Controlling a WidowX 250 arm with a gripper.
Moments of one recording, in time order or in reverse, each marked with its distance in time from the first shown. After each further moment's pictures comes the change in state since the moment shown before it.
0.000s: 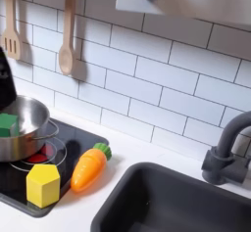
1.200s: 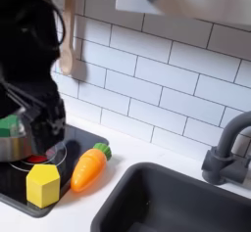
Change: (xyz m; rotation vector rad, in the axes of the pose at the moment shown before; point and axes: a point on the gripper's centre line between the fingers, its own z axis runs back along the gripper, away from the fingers) arm 0.015 -0.018 -0.046 0.072 0.089 -0.046
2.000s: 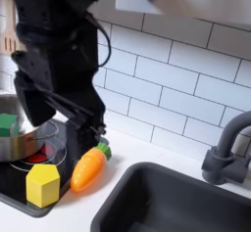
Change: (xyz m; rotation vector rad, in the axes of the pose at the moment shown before) arm 0.027 -0.007 -0.023 0.012 0.026 0.030
